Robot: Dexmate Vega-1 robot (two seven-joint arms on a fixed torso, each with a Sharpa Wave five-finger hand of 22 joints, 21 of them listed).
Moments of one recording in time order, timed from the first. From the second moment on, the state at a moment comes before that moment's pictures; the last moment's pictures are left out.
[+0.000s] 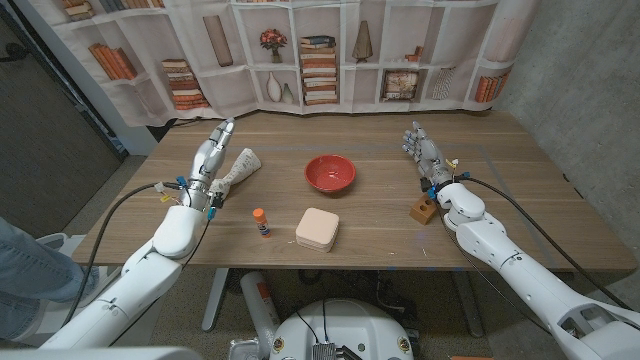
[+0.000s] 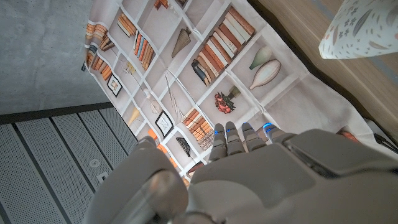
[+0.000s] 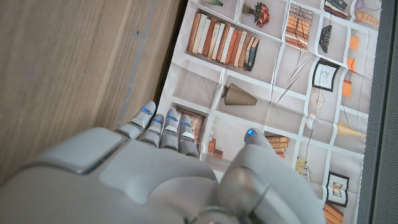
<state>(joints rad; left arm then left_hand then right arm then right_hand) 1.21 0.69 0.16 -1.64 -0.21 -0.47 0.32 0.29 -0.05 0.16 0.10 0.35 0.05 0.01 0.22 0.18 0.03 -0.04 0.23 0.19 -0.07 -0.03 0.20 0.18 -0.17 -0.03 0.21 0.18 -0.86 -0.49 -0.40 -1.35 0.61 0.27 -0.05 0.24 -0.04 0.20 0.05 0.27 0.18 0.07 0.20 0.18 0.16 0.10 0.23 0.18 0.04 0.04 0.20 0.18 0.03 -0.04 0.44 0.17</state>
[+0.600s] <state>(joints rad) 1.25 0.68 0.12 -1.64 -0.17 -0.49 0.36 0.30 -0.05 0.16 0.09 0.35 0.08 0.01 0.23 0.18 0.07 -0.04 0.24 0.19 -0.03 -0.03 0.20 0.18 -0.16 -0.02 0.22 0.18 -0.86 -0.49 -0.39 -1.35 0.61 0.27 -0.05 0.24 -0.04 0.20 0.05 0.27 0.18 0.07 0.20 0.18 0.17 0.10 0.23 0.18 0.04 0.04 0.20 0.18 0.04 -0.04 0.43 0.17</state>
